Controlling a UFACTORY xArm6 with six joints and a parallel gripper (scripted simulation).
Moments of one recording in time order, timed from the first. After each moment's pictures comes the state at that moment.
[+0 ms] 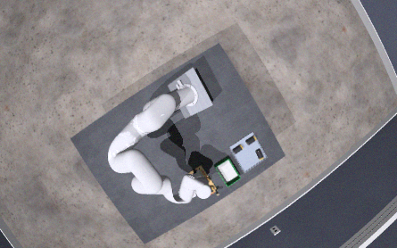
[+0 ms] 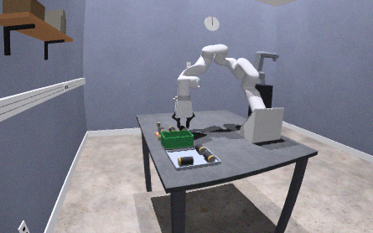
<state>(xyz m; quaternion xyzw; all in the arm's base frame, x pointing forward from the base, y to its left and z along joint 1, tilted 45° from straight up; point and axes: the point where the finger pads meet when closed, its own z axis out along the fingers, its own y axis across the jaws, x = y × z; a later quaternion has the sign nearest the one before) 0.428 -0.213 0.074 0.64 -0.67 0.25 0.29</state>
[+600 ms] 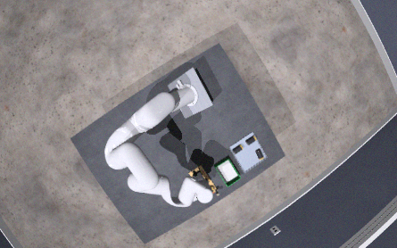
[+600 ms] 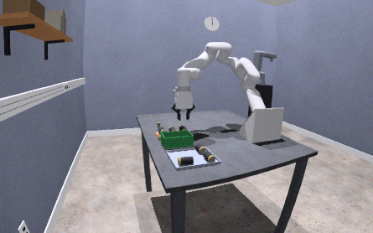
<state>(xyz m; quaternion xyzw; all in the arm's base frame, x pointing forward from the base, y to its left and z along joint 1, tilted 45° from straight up) 0.432 -0.176 0.111 0.64 -0.67 0.25 0.29</state>
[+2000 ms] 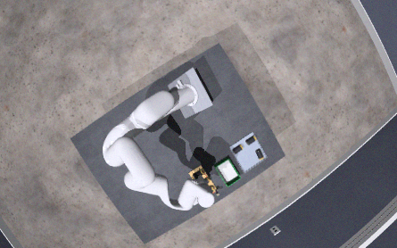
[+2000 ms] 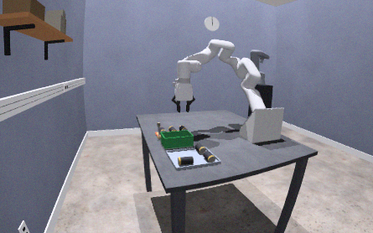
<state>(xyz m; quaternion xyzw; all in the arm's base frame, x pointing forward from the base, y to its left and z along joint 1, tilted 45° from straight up) 0.437 -0.143 0.145 0.64 -0.67 0.25 0.29</state>
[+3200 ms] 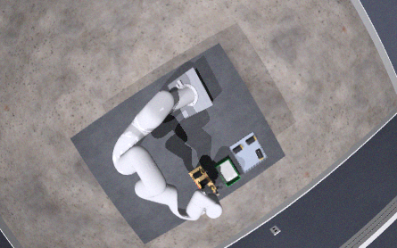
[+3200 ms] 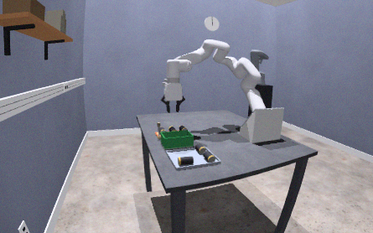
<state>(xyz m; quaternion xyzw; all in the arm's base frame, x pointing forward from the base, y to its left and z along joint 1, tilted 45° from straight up) 0.500 -0.144 0.143 0.64 -0.66 0.24 0.29</state>
